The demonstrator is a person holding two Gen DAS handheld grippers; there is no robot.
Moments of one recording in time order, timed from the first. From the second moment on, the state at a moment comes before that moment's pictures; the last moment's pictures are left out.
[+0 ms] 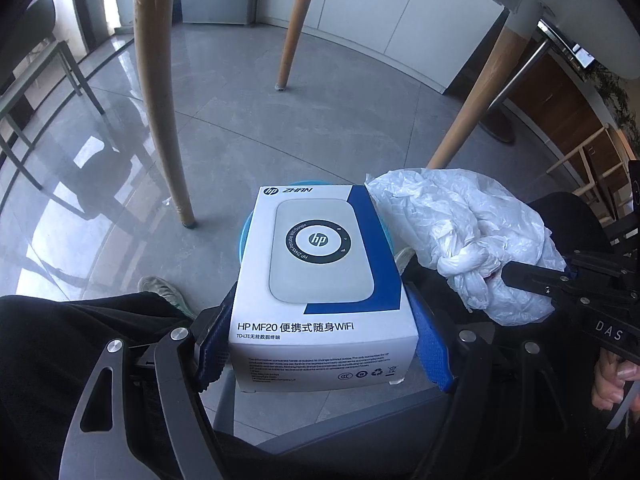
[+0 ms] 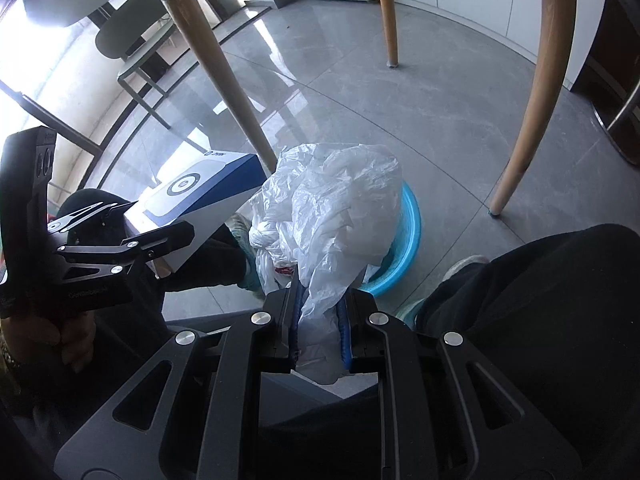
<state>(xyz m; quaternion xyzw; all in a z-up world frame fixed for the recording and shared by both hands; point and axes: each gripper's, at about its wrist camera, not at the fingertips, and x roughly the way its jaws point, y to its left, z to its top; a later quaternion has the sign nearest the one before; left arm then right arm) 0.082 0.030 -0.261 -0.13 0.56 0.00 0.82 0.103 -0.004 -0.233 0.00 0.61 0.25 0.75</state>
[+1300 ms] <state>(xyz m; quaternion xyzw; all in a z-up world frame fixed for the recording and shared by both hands) 0.171 0.060 -0.392 -0.21 0.67 0.03 0.71 0.188 0.037 -0.414 0.07 0.75 0.17 0.64</state>
